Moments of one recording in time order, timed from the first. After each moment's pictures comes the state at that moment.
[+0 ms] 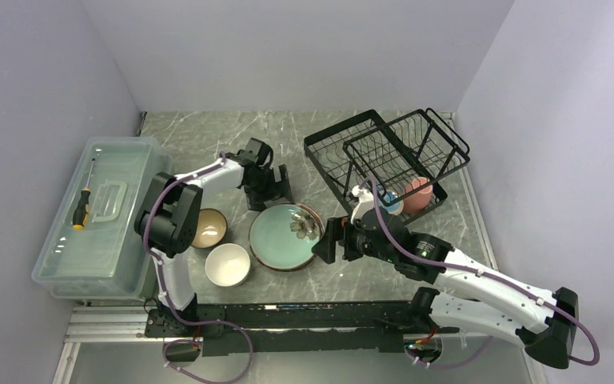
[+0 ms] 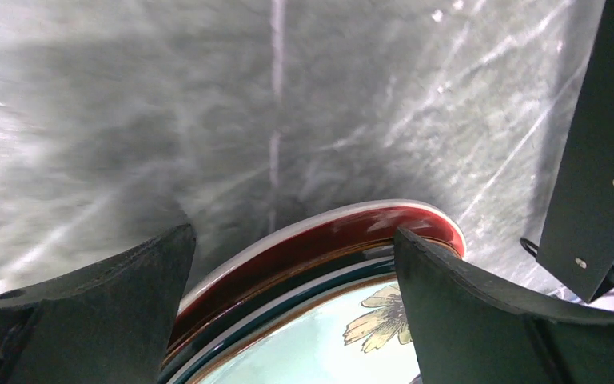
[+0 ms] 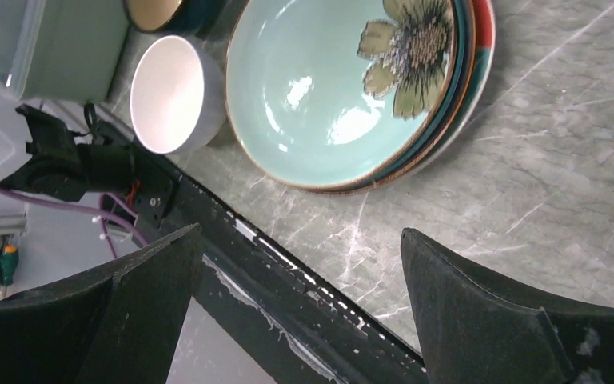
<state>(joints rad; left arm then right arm) -0.43 1.90 1.28 -0.52 0.25 -0.65 0.98 0.84 0.70 -0.42 0.05 0.70</state>
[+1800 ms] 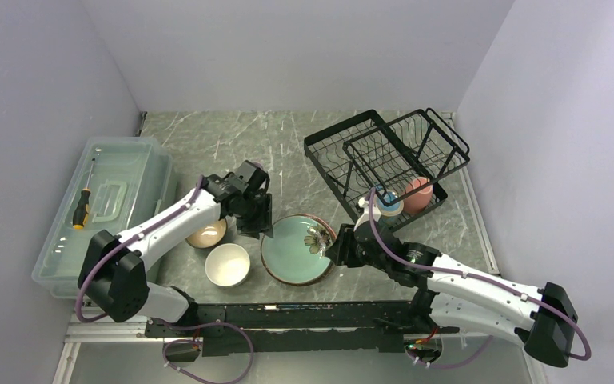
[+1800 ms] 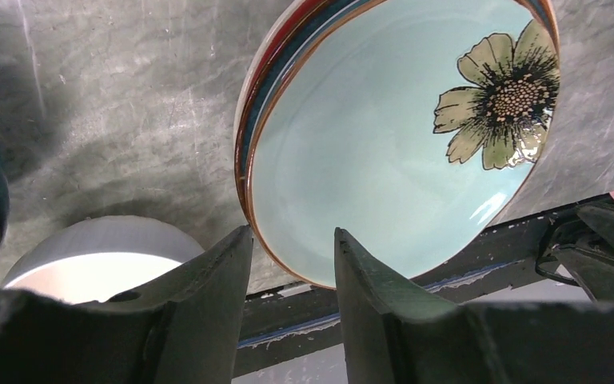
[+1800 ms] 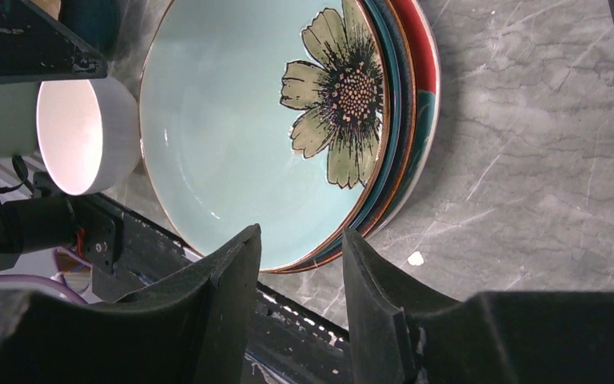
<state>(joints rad) -0.63 1.40 1.07 -0.84 0.11 -0.63 0.99 0.85 0.51 -0.33 0.18 0.88</state>
